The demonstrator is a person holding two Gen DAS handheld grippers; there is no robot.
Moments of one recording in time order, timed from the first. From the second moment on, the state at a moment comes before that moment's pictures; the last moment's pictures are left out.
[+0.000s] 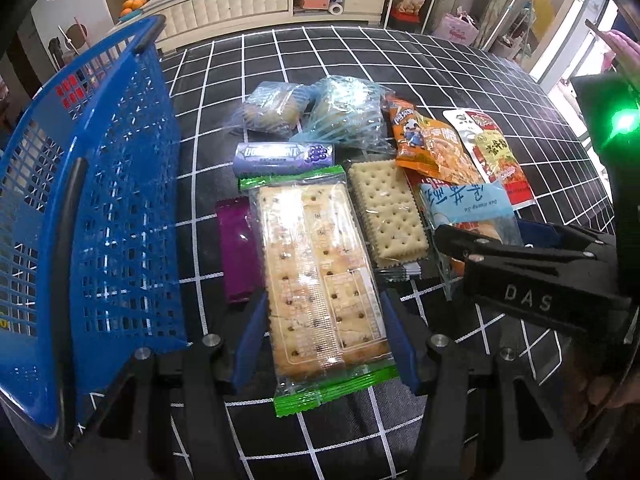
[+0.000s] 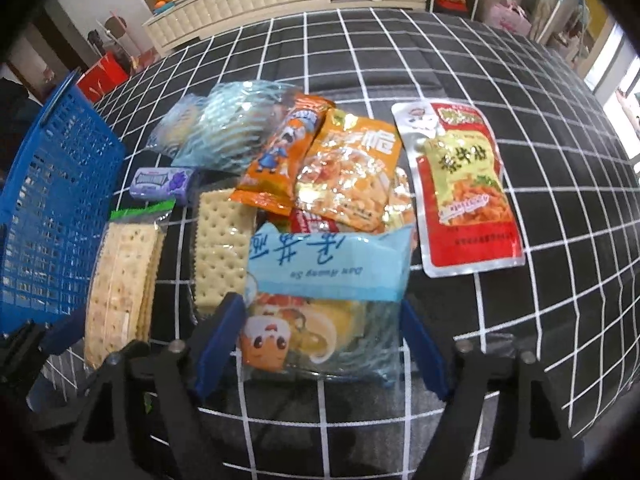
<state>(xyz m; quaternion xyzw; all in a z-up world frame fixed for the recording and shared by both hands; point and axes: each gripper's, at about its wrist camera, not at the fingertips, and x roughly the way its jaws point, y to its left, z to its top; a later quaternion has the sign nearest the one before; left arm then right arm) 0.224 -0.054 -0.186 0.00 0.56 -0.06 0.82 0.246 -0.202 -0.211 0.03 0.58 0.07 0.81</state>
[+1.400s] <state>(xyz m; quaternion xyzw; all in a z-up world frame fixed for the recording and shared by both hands) 0.163 -0.042 -0.109 0.01 0.49 -0.09 0.87 0.176 -0.195 -0.133 0.04 0.51 0.09 0.86</state>
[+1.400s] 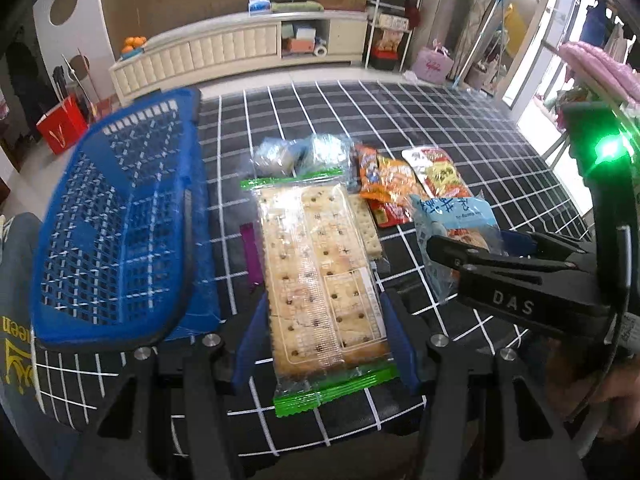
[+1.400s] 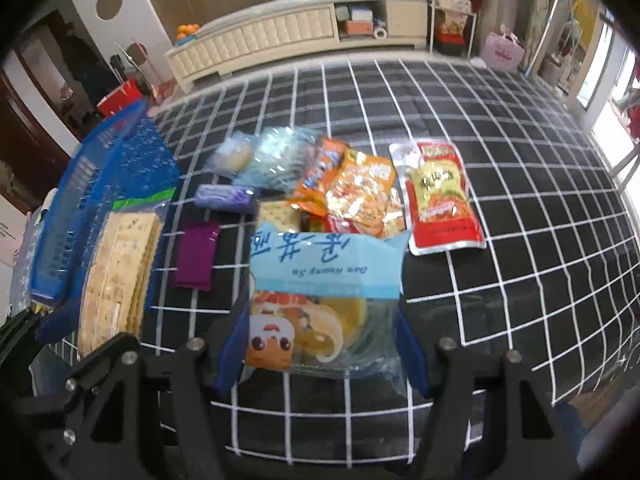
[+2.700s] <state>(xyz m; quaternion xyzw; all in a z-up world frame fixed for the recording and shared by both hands) 0.191 0.135 -0.094 0.01 0.50 0.00 0.87 0.200 -0.057 -0.099 0.02 0.49 0.20 0.85</state>
